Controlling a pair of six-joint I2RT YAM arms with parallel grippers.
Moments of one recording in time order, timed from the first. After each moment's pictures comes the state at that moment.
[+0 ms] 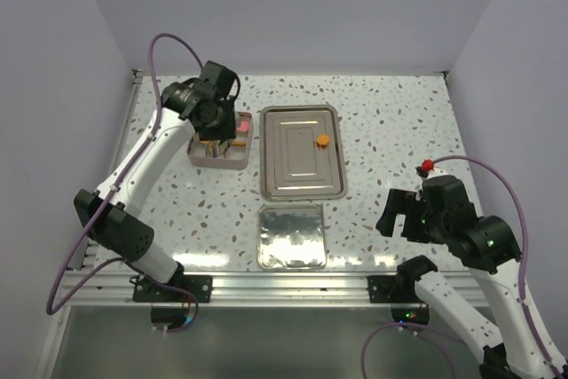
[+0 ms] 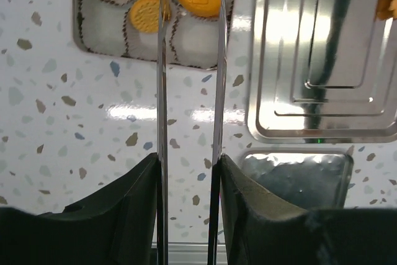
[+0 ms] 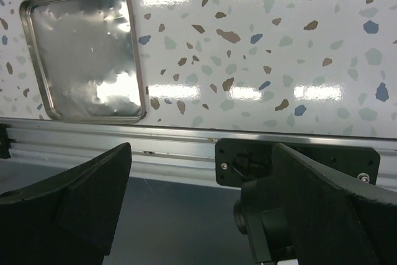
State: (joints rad) left arm -0.46 1.60 1.74 -1.17 -0.23 -0.48; right arm 0.40 0.61 1.02 -1.37 0.05 0.53
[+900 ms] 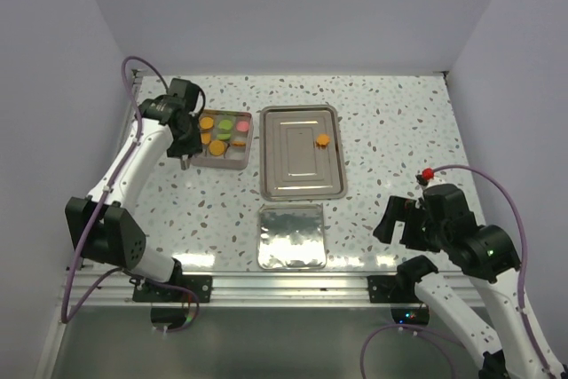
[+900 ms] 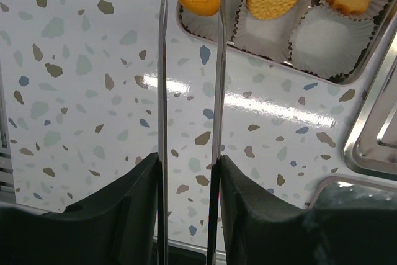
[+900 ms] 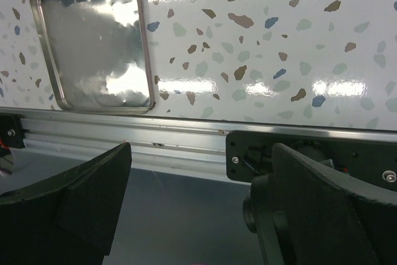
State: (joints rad) left arm -0.21 1.48 1.42 -1.09 -0.27 -0.38; right arm 0.40 0.53 0.95 -1.37 -0.02 0.58
